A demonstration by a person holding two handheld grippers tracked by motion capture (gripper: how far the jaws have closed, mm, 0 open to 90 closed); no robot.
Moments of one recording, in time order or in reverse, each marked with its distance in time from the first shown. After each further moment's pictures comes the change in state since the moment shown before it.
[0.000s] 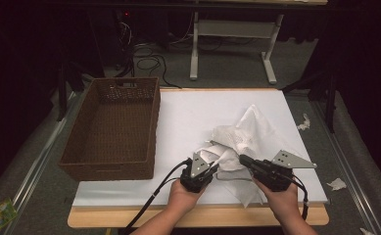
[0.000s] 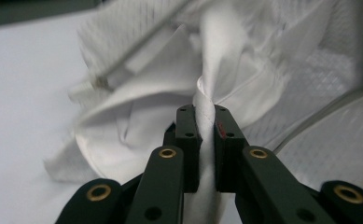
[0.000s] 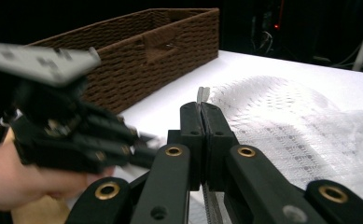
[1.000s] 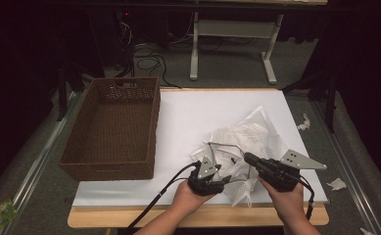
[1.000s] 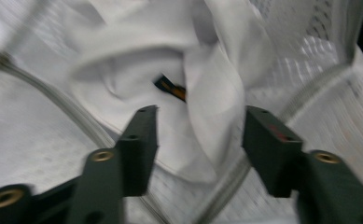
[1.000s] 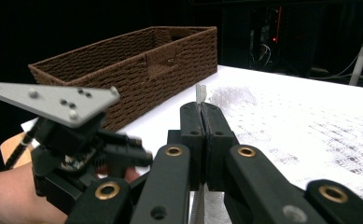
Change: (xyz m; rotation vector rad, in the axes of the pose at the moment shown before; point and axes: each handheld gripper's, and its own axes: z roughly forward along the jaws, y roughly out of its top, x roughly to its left) left arm -0.011 -0.017 0.032 0.099 -0.166 0.025; right arm -0.003 0.006 -0.014 -0.050 -0.008 0.017
